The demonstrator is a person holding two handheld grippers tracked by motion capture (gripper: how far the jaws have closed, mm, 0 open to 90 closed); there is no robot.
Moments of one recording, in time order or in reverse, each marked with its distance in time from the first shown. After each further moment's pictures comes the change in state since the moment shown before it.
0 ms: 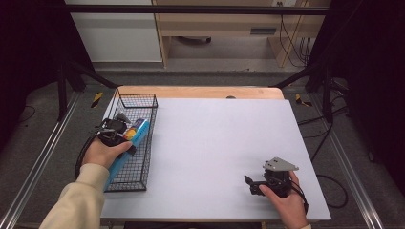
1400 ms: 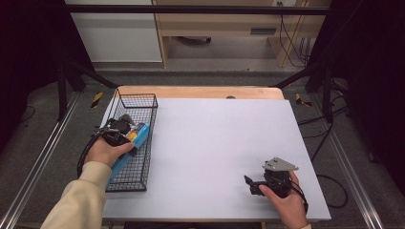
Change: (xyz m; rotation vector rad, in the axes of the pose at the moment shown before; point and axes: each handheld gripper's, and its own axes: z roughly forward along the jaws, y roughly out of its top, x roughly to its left) left arm -0.005 0.006 0.007 0.056 0.036 0.054; right arm 0.000 0.000 0.000 0.002 0.004 -0.001
